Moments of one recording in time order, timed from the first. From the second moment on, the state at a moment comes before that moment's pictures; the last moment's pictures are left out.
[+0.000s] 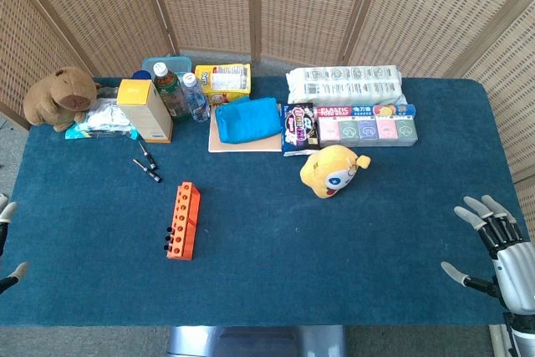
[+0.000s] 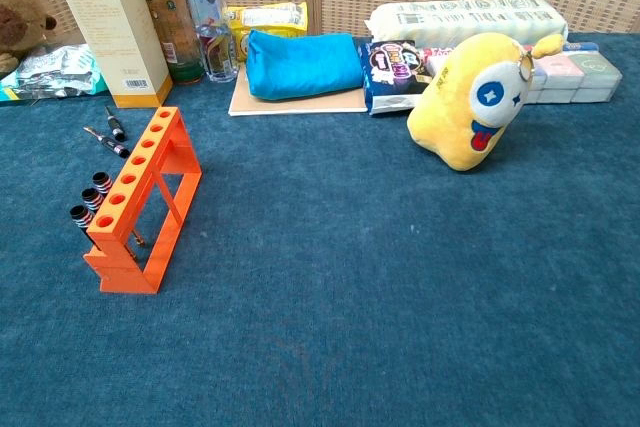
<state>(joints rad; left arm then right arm) 0.03 -1.12 0.00 -1.63 1.55 1.67 0.18 0.04 -1.11 0.04 -1.50 -1.76 1.75 0.35</state>
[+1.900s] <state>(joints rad) -0.52 -1.36 -0.16 -1.28 1.40 0.99 0.23 0.06 -1.06 0.02 -1.55 -1.71 1.68 0.39</state>
